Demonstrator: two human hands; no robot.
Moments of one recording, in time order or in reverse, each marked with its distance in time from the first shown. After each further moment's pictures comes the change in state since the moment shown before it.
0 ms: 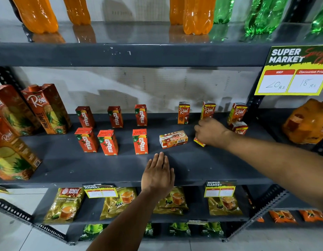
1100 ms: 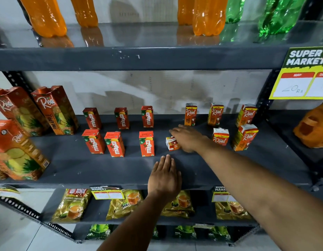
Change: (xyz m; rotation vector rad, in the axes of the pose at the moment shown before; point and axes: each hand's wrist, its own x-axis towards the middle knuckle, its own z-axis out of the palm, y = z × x) left_hand 0.002 -0.002 0.001 -0.032 0.020 0.003; right_hand 0.083 -0.052 -0.021 0.758 0.113 0.195
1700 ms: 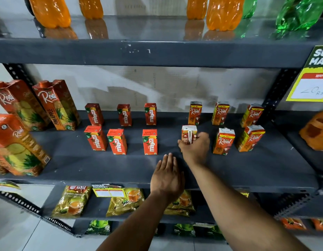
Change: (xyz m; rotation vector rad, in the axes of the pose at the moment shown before) left_hand 0.001 0.000 0.001 0.012 -0.030 0.016; right_hand -0.023 -0.043 0.048 0.998 0.796 0.882
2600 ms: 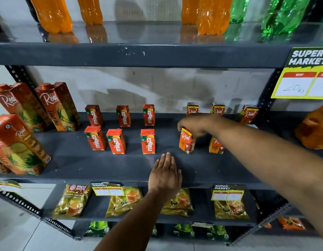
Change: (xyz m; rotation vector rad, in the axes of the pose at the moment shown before) left_hand -0.002 0.002 -0.003 0.028 0.008 -0.023; right_hand 0.074 -0.112 -0.062 -1.198 -1.113 -0.751
